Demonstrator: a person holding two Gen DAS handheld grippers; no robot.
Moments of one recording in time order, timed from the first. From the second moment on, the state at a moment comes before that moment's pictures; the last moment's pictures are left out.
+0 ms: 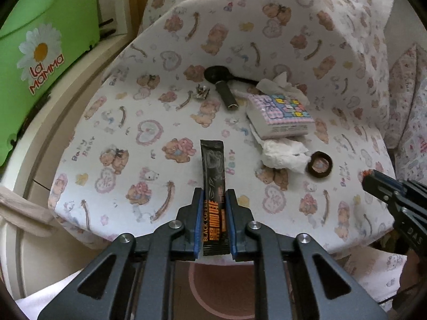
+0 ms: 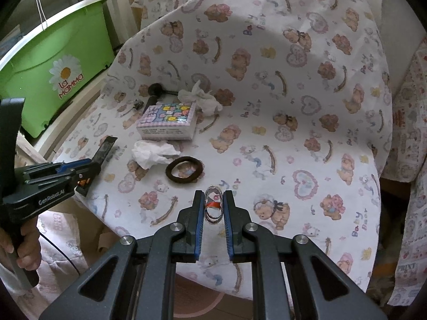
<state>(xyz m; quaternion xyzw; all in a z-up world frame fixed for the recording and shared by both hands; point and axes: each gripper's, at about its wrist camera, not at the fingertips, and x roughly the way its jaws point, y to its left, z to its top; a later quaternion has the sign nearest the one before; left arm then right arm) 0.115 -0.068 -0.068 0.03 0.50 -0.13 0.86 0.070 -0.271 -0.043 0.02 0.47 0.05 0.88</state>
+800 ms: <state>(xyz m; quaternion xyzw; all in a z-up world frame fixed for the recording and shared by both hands) 0.015 -0.059 -0.026 0.04 0.47 -0.19 0.86 -0.047 -0.207 0.008 0.06 0.42 0.08 0.90</state>
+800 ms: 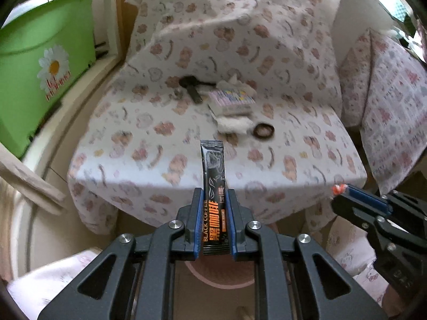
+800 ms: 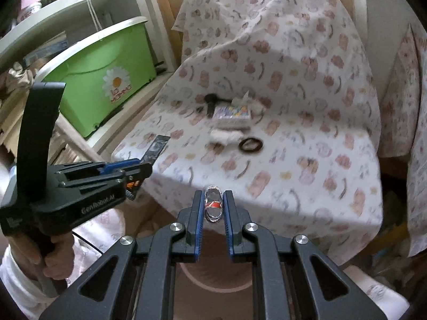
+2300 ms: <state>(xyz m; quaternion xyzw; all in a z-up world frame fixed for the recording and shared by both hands) 0.036 -0.081 -0.230 0.08 0.70 -0.13 0.70 -0.011 -0.207 -0.208 0.03 0.62 -0.01 0.78</state>
